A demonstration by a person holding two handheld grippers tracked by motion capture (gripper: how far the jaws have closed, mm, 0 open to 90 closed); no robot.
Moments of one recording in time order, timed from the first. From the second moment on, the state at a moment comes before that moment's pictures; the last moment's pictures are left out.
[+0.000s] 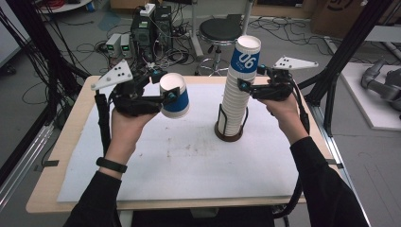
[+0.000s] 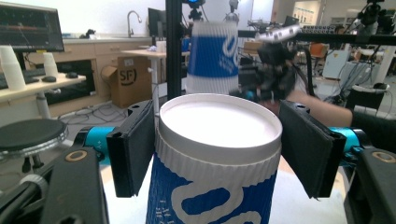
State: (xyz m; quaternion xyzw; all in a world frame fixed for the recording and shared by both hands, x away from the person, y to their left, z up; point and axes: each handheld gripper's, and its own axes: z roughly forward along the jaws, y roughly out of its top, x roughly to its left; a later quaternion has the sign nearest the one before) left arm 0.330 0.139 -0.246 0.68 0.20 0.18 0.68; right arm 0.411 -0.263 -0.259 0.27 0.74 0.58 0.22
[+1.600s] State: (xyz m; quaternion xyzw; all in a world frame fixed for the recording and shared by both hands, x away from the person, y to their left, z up) left arm 0.309 0.142 -0.347 0.71 0.21 0.13 0.66; right arm 0.395 -0.276 -0.254 0.27 0.74 0.57 0.22
